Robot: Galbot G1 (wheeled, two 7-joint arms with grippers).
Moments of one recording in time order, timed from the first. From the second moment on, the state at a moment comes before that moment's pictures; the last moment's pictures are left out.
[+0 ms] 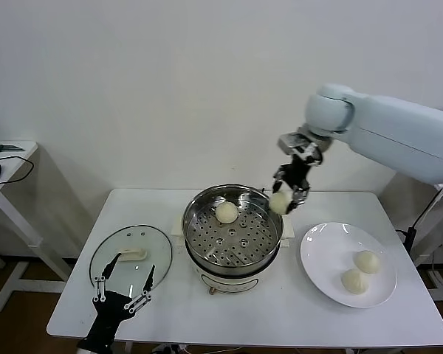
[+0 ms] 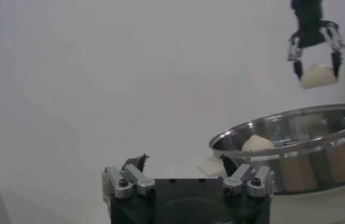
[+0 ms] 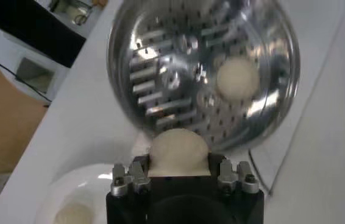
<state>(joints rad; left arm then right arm) 1.82 -1.30 -0.60 -2.15 0.05 -0.28 0.05 0.75 1.05 -1.37 1.31 0.44 -0.18 -1.31</state>
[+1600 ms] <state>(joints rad) 1.82 -1.31 -0.60 -2.15 0.05 -0.28 0.05 0.68 1.18 -1.40 1.32 0.47 -0.27 -1.12</state>
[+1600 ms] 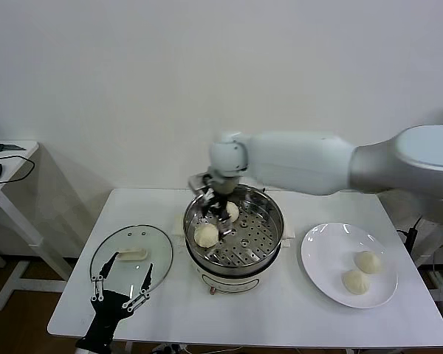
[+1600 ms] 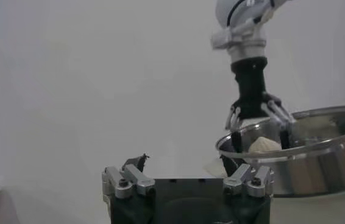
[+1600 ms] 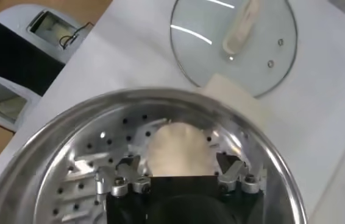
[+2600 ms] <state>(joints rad) 1.83 -1.31 -0.60 -2.15 0.07 -0.28 0.05 0.29 0.48 -1.17 1.33 0.05 -0.03 -1.22</state>
